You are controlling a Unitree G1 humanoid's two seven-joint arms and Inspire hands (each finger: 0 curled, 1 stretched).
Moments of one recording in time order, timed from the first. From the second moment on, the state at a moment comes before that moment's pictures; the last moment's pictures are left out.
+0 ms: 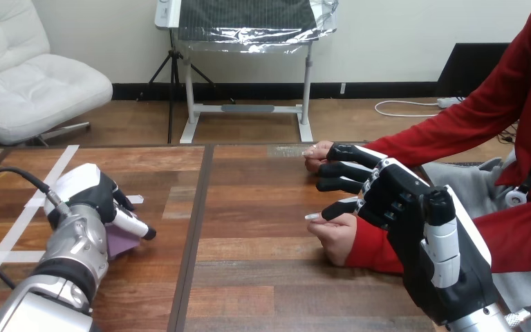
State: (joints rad) left arm -0.82 0.37 -0.33 1.35 0.50 0.12 0.16; right arm 0.27 -0.16 0.00 -0.23 0.30 -0.31 0.44
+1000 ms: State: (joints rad) left arm -0.82 0.38 -0.25 1.32 0.43 0.04 0.20; right arm 0.26 -0.16 -0.01 -0.23 0.27 -0.29 0.44
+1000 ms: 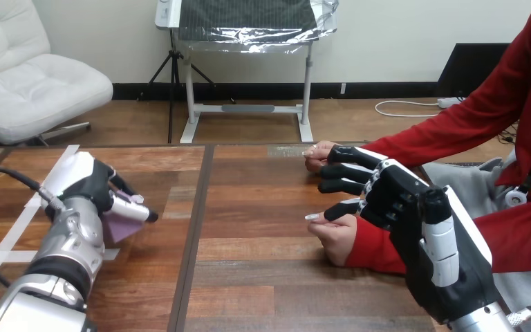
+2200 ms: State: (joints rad) left arm -0.75 0.35 -0.08 1.12 0.24 -0.06 0.26; right arm 0.15 -0.17 -0.07 -0.06 0.16 -0.40 0.37
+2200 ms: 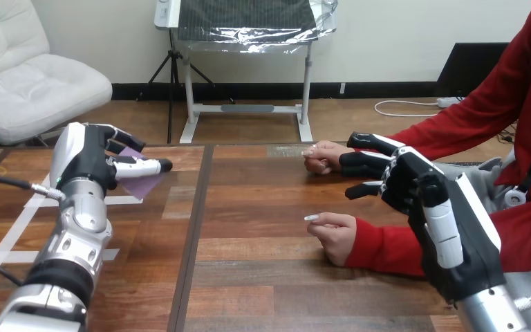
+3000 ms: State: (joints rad) left arm -0.64 0.33 0.00 0.96 0.15 -0.04 0.25; right arm 0.01 -0.27 -0.09 0.10 0.00 -0.52 0.30
